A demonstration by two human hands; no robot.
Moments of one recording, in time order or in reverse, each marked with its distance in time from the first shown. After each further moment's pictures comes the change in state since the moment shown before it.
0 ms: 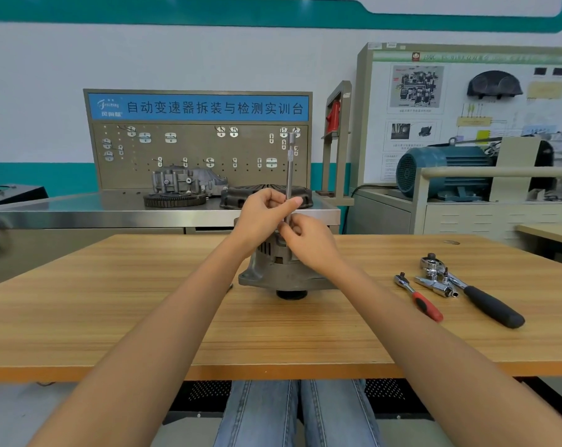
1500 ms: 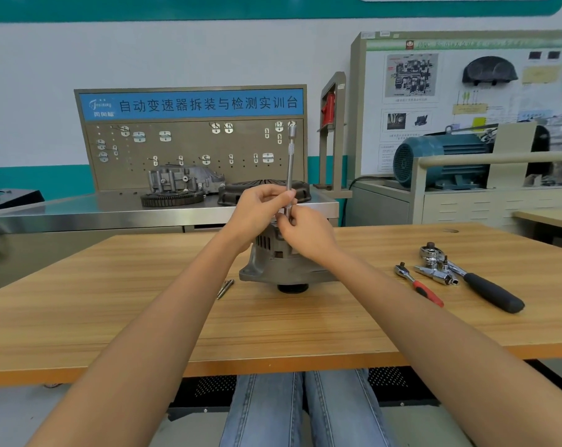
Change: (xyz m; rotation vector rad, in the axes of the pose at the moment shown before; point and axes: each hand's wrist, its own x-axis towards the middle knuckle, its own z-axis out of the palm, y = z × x) left_hand 0.001 -0.002 -0.008 -0.072 -0.110 0.012; right_hand 0.003 -0.012 -0.002 -0.082 0.030 0.032
